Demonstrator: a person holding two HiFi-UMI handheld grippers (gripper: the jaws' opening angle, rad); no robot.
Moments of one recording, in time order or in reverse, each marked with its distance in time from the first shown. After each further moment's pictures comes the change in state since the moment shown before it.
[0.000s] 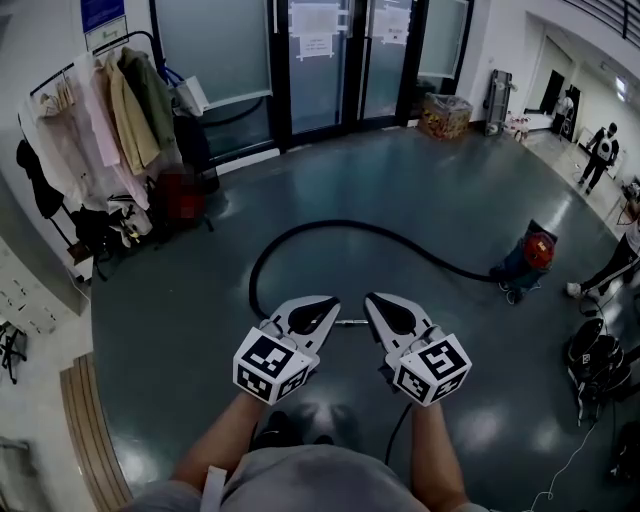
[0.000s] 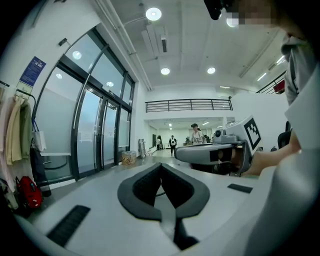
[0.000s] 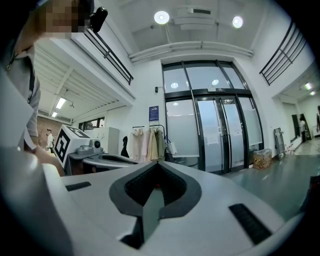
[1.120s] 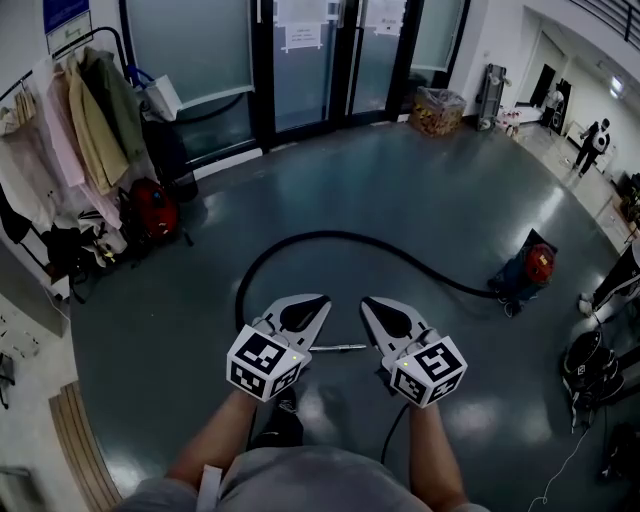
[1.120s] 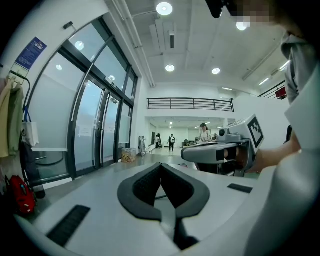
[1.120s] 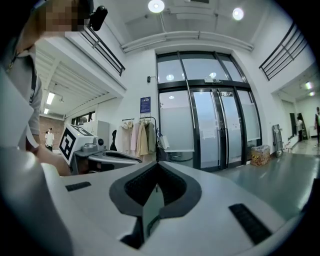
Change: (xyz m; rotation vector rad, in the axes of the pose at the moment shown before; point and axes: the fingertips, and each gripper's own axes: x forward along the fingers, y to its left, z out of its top) left arm 0.116 0.206 -0.021 -0.038 0.025 -0.037; right arm 0.185 -0.125 -0.021 0.018 0.072 -0.043
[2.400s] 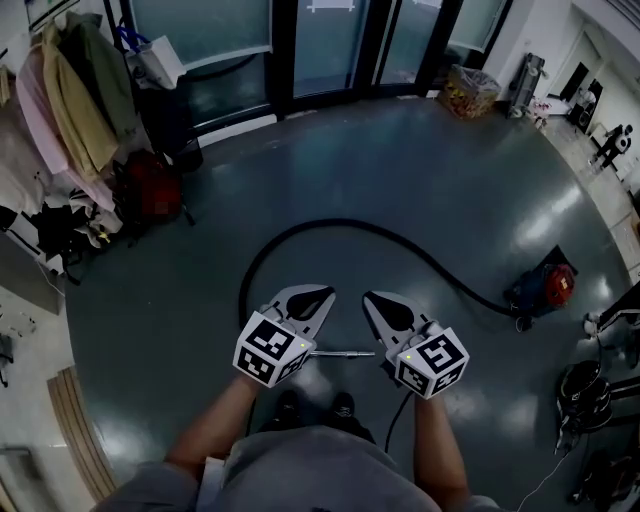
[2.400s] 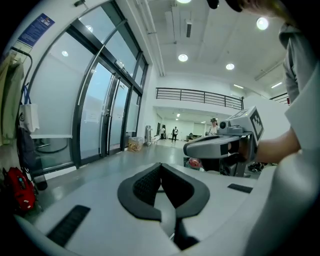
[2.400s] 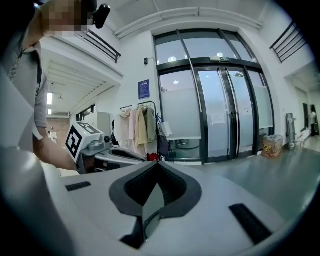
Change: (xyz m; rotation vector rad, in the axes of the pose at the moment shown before) left arm 0.109 0.212 -0.044 -0.093 0.117 0.025; right arm 0.210 -0.111 -0.027 0.024 0.165 0.096
